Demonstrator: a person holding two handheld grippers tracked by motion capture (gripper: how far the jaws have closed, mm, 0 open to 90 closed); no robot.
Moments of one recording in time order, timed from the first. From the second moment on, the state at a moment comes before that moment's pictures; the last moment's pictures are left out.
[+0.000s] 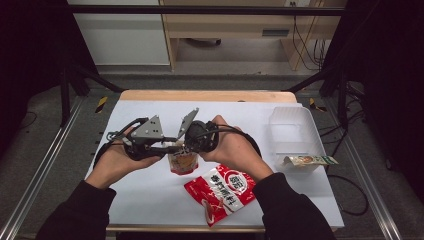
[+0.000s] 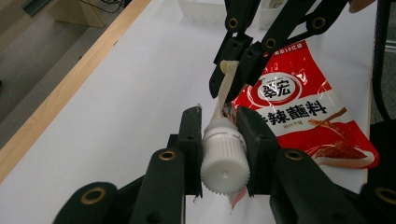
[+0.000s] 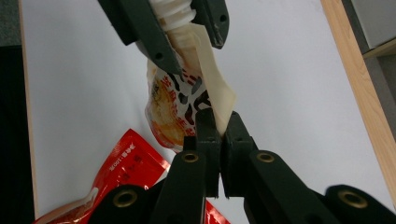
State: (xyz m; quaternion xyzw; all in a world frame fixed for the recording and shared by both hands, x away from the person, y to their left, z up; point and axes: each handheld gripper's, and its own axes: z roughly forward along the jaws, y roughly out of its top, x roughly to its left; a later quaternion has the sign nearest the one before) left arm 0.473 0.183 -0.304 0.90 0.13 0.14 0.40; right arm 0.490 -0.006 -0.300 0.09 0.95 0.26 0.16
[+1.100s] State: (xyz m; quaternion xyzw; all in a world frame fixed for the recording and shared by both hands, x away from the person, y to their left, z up) left arm 0.460 0.246 -0.409 0.82 0.29 0.20 0.45; right arm 0.516 -0.104 -0.268 0.11 0.93 0.26 0.21
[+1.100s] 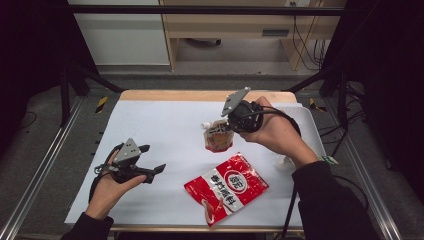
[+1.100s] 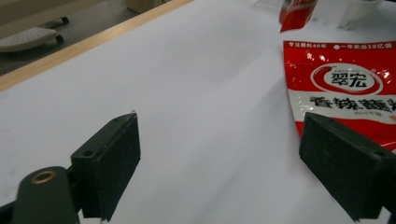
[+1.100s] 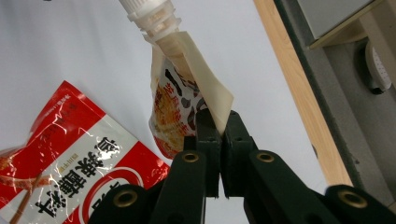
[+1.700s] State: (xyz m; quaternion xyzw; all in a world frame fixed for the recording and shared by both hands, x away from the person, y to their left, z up) left arm 0.447 0.275 -0.438 0.82 0.32 0.22 0.43; right arm 0.517 -0.152 -0.258 0.13 0.92 0.28 0.23
